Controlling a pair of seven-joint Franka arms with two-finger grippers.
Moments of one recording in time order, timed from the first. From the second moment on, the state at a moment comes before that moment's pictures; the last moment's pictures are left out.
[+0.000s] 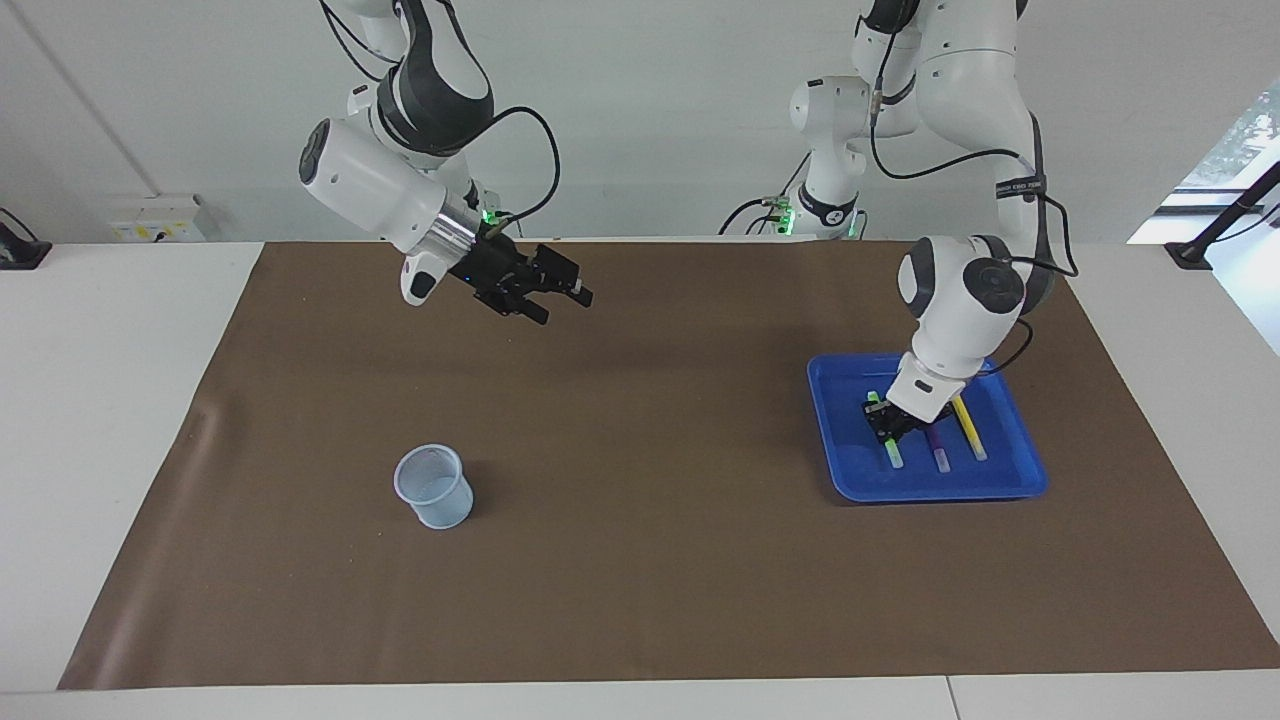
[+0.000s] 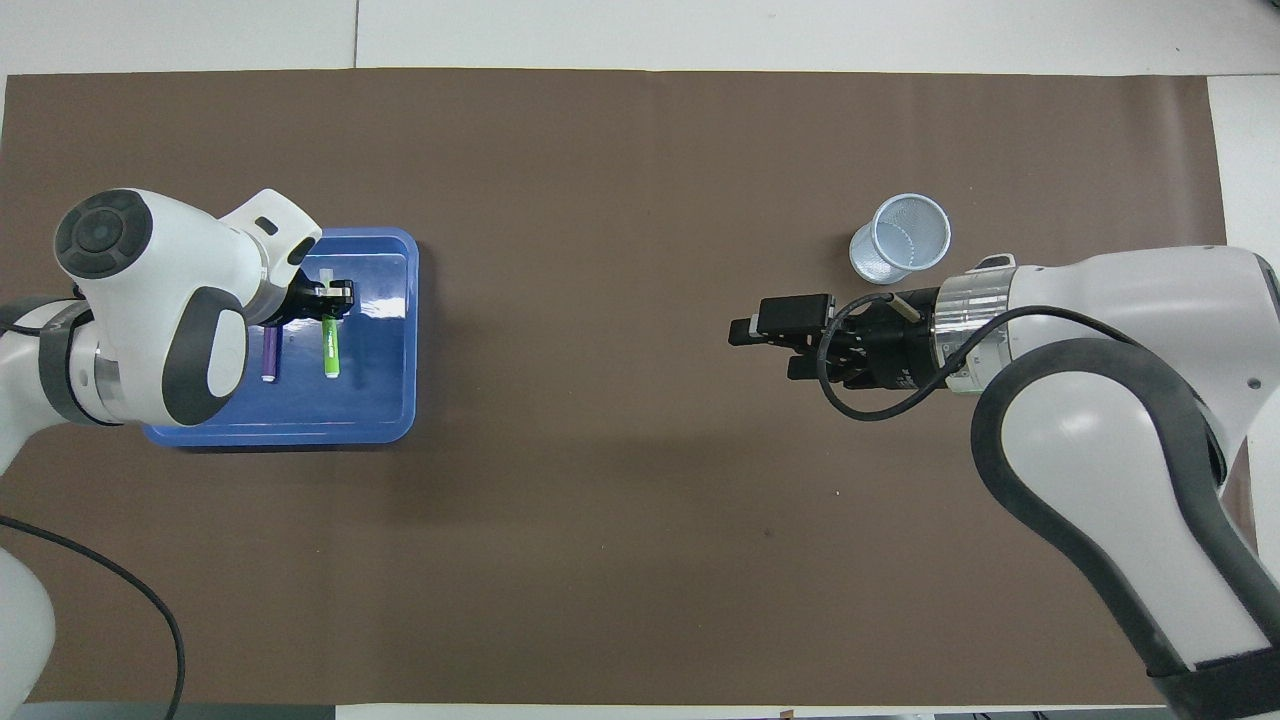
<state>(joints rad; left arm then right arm) -0.09 0.23 -0.06 -2.01 0.00 2.29 -0.20 0.36 -0.06 -0.10 -2.09 0.94 2.11 0.09</state>
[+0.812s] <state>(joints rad) -0.25 0.16 -0.08 -1.90 -0.25 2.21 -1.05 0.52 0.00 -0.10 -2.16 1.27 2.41 0.04</state>
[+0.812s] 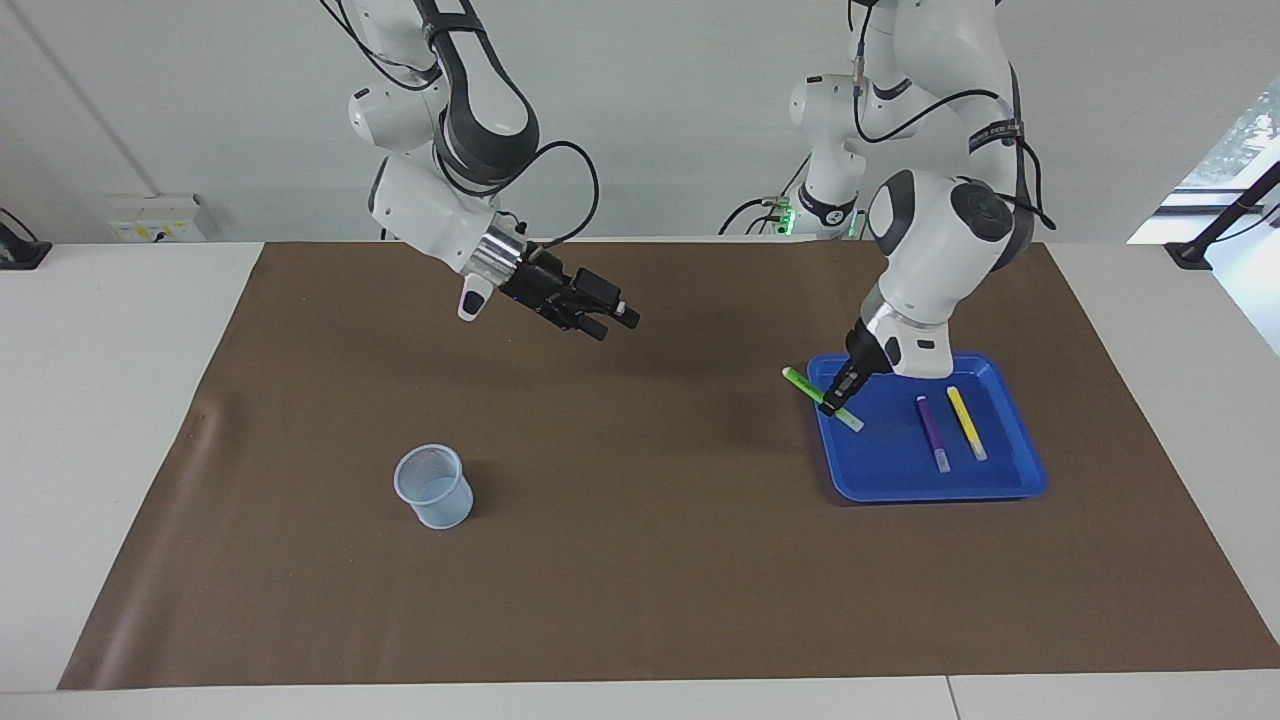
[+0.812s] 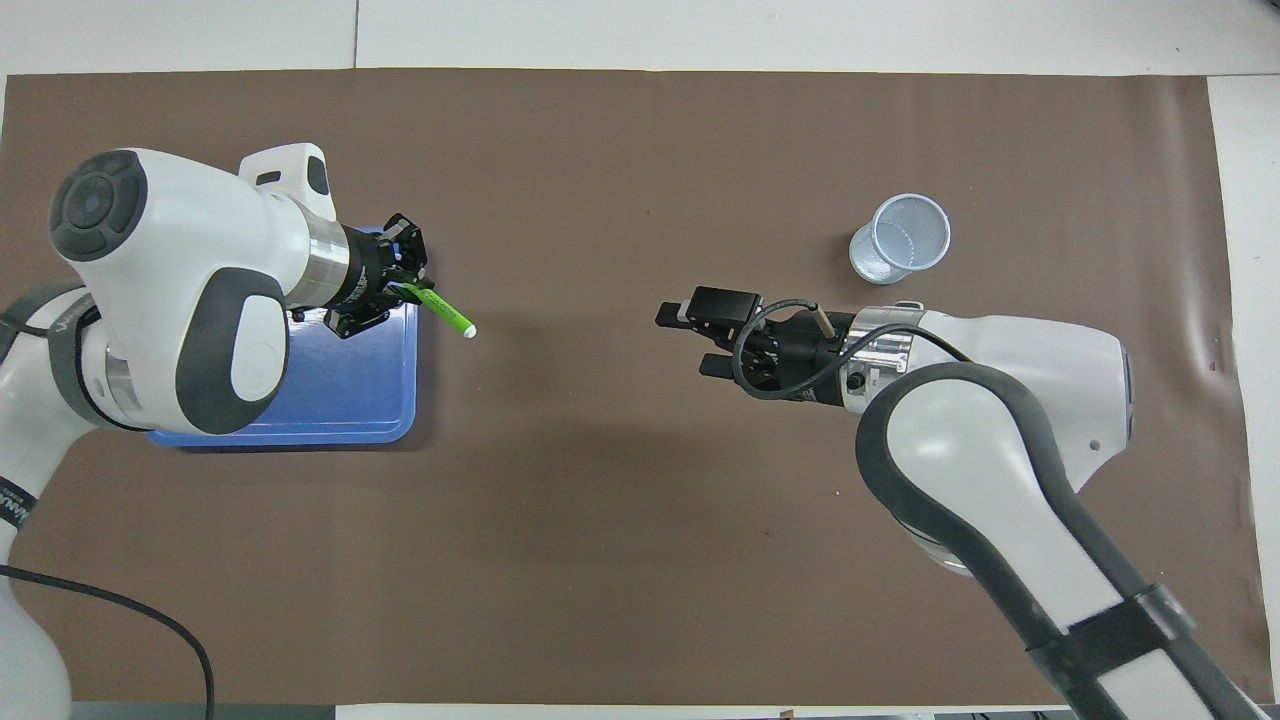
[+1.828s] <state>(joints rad) -0.51 0.18 -0.08 -1.90 -0.43 2.38 -1.53 0.57 0.05 -0.10 -2.12 1.30 2.50 0.03</state>
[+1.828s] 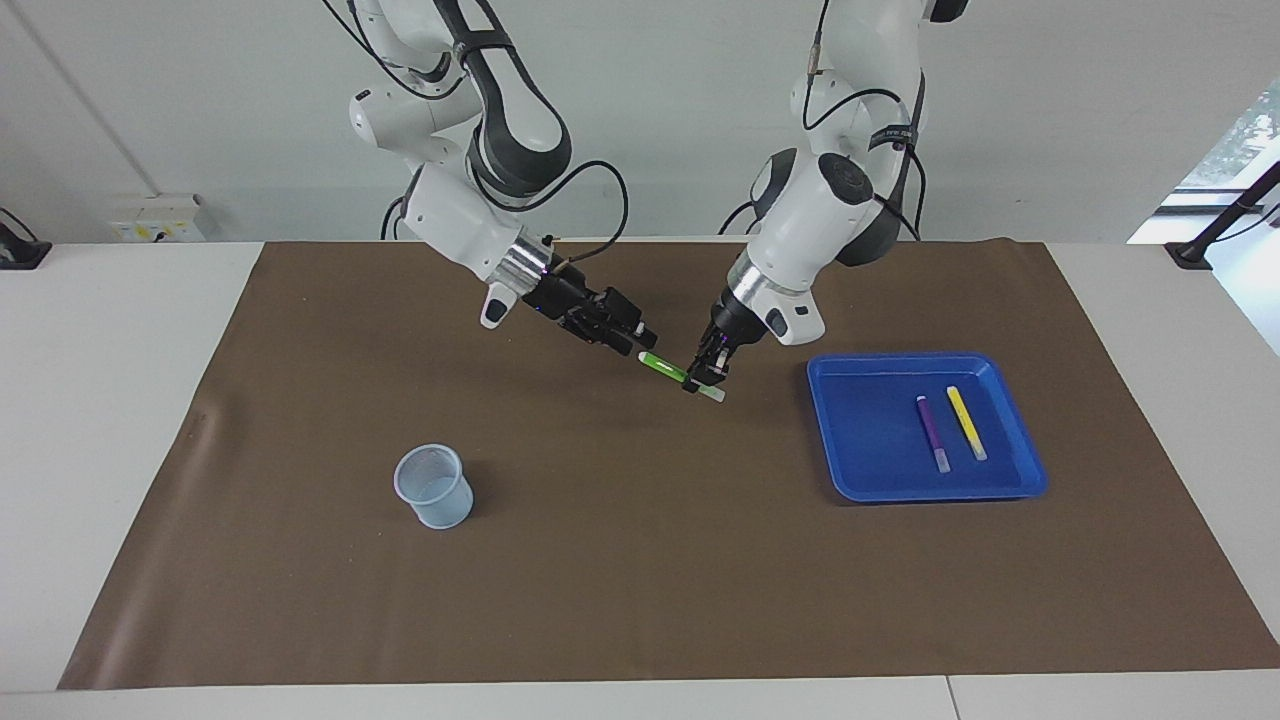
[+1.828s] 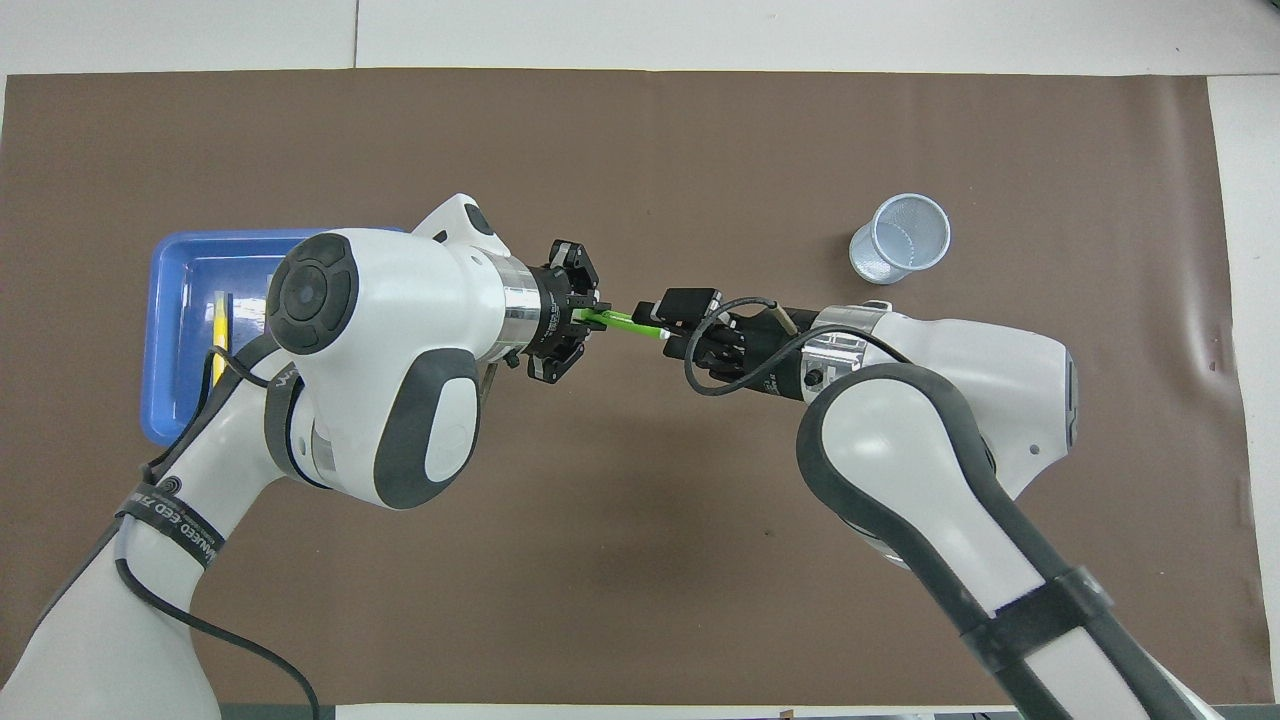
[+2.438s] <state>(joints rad) -0.52 0.18 -0.08 -1.90 -0.43 2.38 -1.53 0.57 0.06 -0.10 -2.12 1.30 2.50 0.03</state>
